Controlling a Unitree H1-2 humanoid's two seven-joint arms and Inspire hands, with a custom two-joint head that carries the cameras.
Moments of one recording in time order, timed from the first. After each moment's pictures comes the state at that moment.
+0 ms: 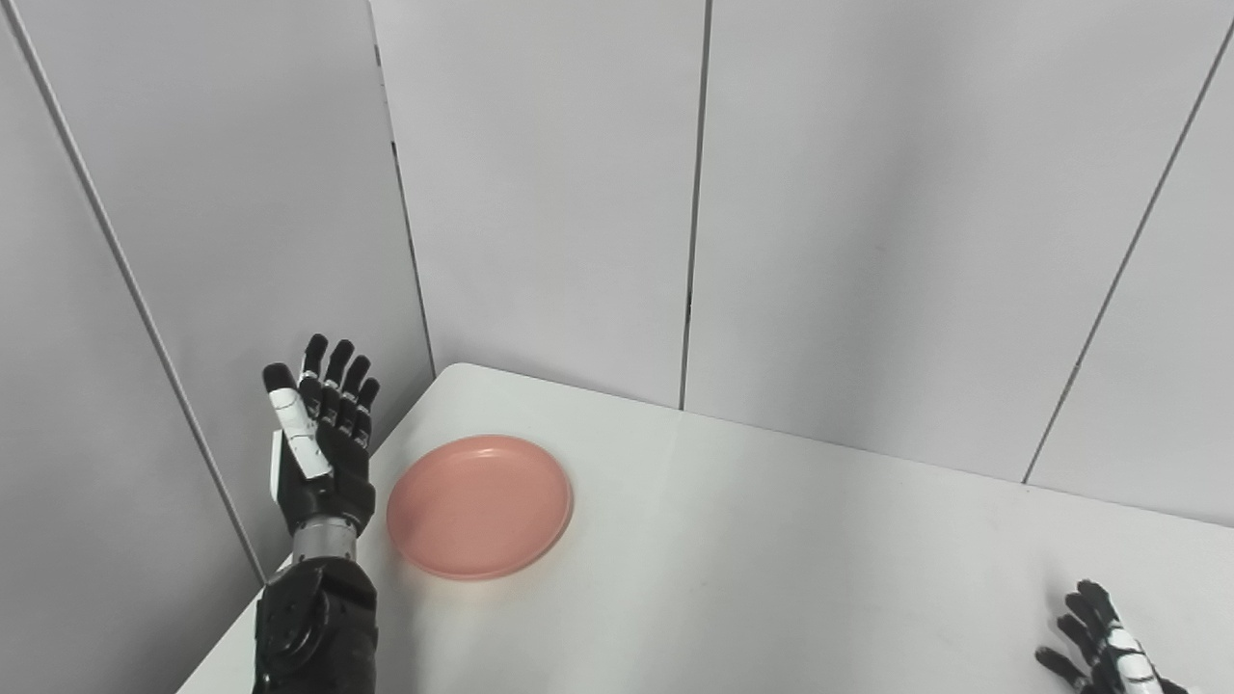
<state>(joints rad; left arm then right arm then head) -0.35 0.17 0.50 0.13 -0.54 -0.05 0.09 -0.21 -0.27 -0.06 0.14 0.21 0.00 0.27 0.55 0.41</state>
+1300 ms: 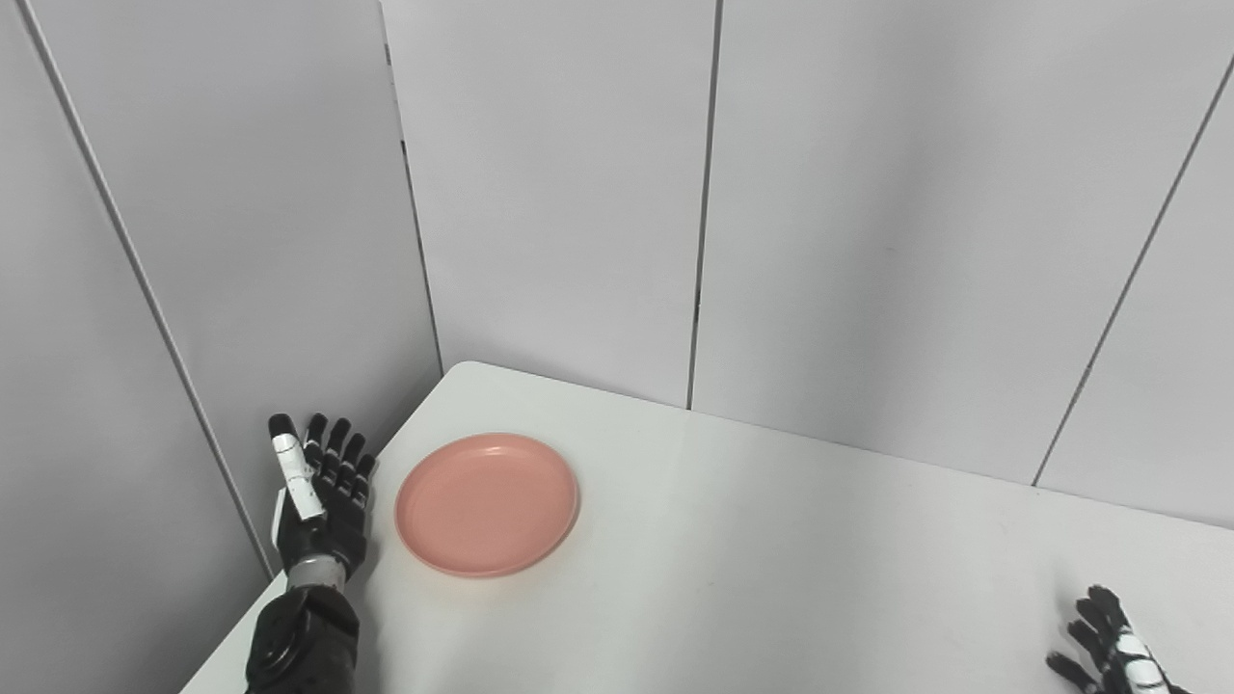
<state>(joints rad) -0.38 0.24 0.55 0.46 -0.59 -0.03 0.02 -0.20 -0.26 -0.06 0.11 0.20 0.02 0.25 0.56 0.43</state>
